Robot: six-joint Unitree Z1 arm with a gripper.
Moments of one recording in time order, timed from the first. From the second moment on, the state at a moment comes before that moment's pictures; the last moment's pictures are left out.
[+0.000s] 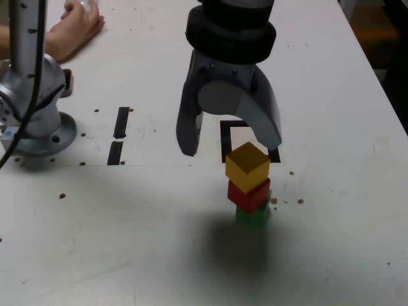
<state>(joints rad) -0.44 1.96 -1.80 1.55 -0.15 -0.31</state>
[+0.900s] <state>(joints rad) -0.44 2.06 -1.83 1.51 -0.15 -0.31</state>
